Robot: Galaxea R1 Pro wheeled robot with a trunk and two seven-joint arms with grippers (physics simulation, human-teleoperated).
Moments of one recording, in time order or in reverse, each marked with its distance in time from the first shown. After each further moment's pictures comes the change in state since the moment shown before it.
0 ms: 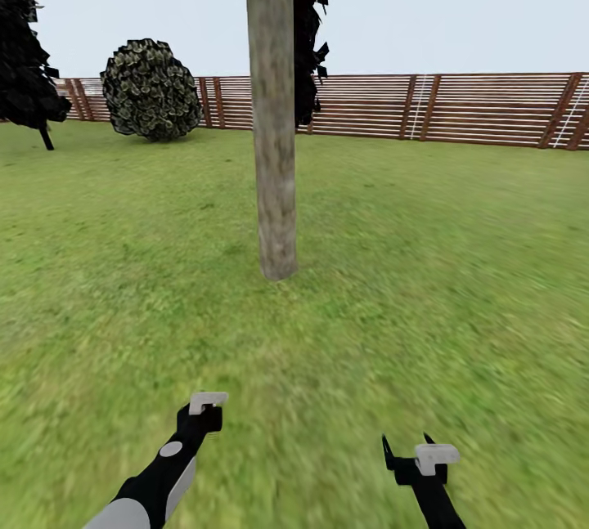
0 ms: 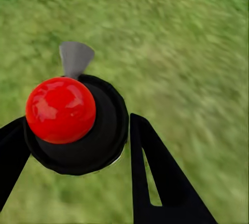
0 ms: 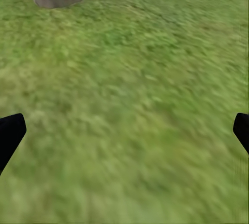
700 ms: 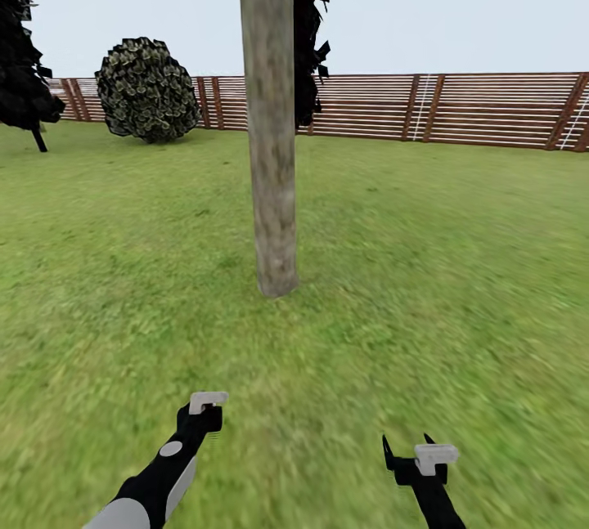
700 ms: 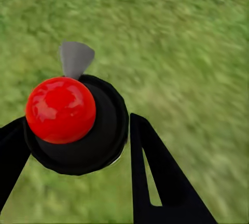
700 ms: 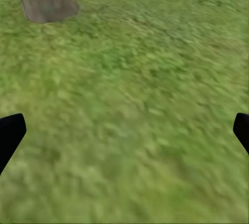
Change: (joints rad) left arm 0.000 0.000 0.000 -0.002 -0.001 0.000 0.000; right arm 0.000 0.000 0.000 0.000 0.001 0.000 0.000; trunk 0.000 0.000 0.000
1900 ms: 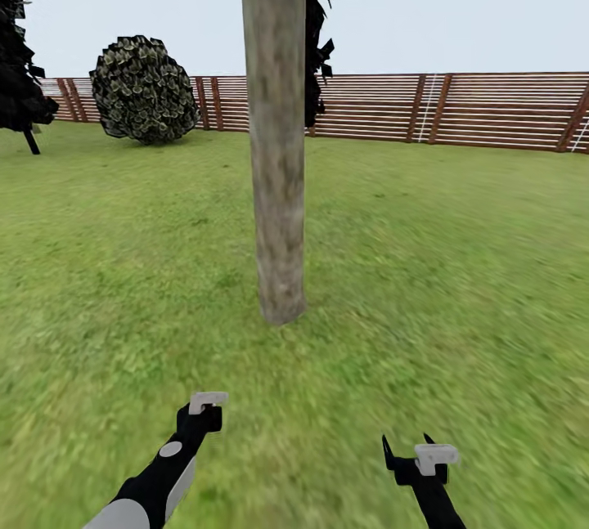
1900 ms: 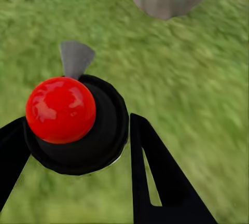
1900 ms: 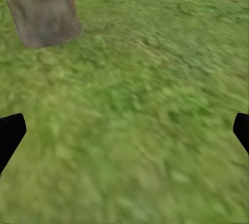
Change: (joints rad) left arm 0.003 0.000 0.000 -0.005 0.001 0.000 0.000; right arm 0.000 0.000 0.000 0.000 0.001 0.000 0.000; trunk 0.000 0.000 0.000
